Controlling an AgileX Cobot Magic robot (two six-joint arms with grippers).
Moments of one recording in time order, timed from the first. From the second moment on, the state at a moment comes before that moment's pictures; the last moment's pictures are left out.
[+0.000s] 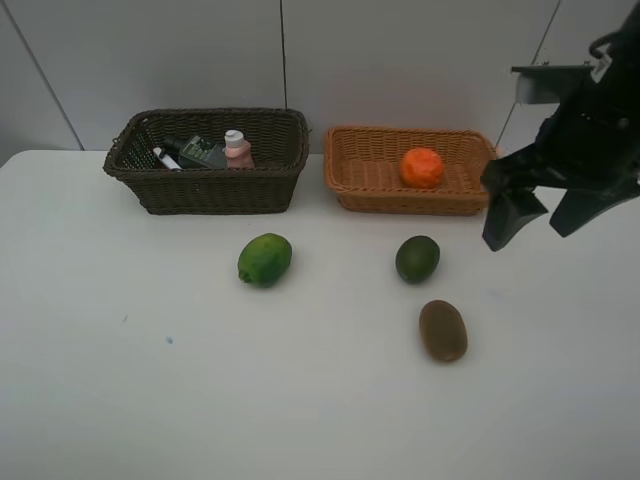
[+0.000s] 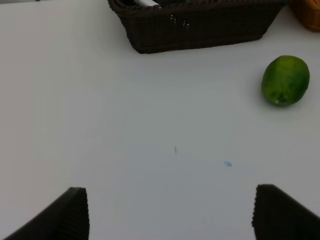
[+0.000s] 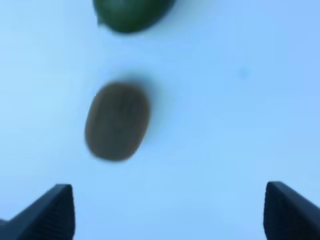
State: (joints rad) left arm -0.06 0.00 -0.51 -0.07 1.06 0.06; right arm 0.37 1.45 -1.09 0.00 1.22 0.09
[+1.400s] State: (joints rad) left arm -0.06 0.00 -0.51 -0.07 1.06 0.06; right arm 0.54 1.74 -0.81 -0.01 0.61 0.36
